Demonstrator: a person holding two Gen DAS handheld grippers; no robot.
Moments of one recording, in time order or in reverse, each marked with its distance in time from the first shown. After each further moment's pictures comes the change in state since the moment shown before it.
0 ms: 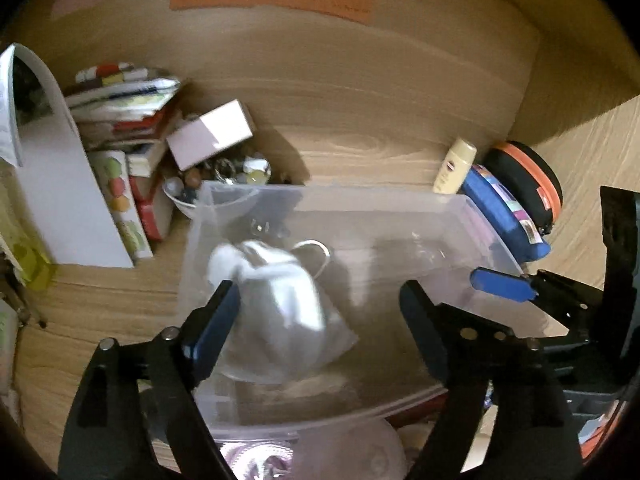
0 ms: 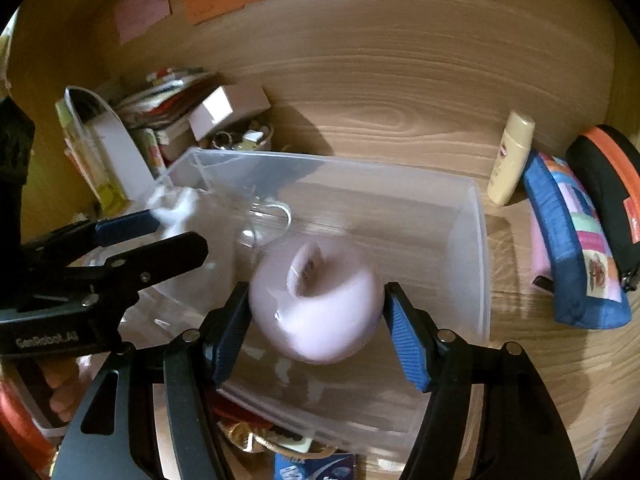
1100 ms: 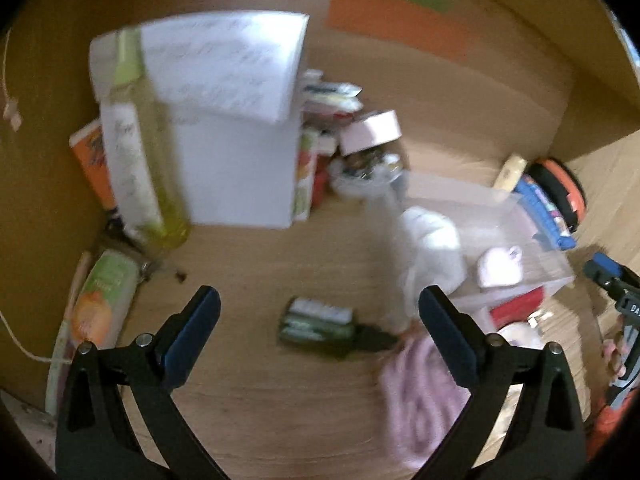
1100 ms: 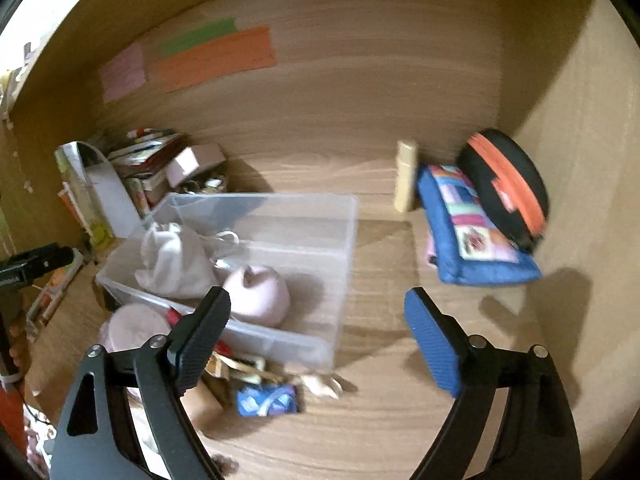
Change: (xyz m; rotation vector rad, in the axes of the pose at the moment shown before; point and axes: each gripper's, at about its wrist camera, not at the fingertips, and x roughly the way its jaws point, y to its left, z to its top) left arm -0.085 0.111 -0.036 -0.077 0.020 0.131; right arm -0.086 -0.021 -0.045 0.098 -0.160 -0.184
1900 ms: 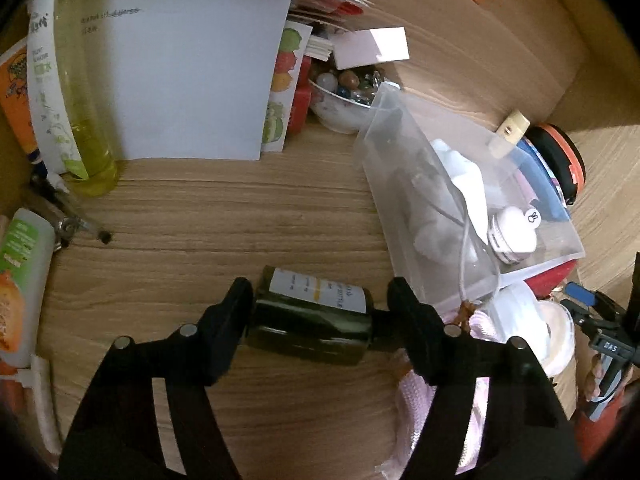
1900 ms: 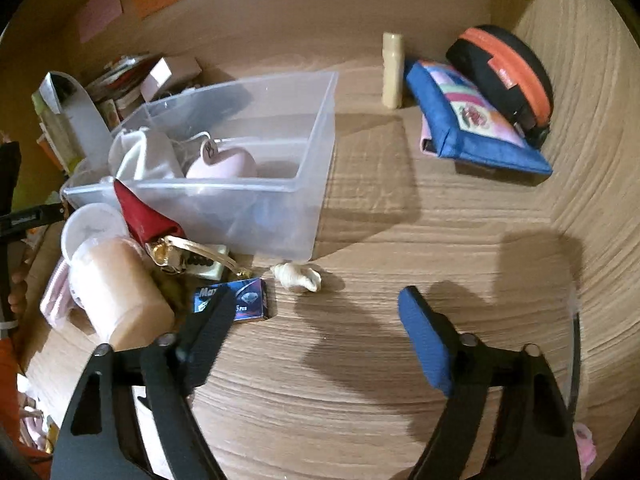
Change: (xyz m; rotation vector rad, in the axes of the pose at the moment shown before) left arm 0.074 0.008 -0.012 -0.018 0.181 -0.158; right arm 0.035 -0.014 -0.057 0.011 0.236 0.002
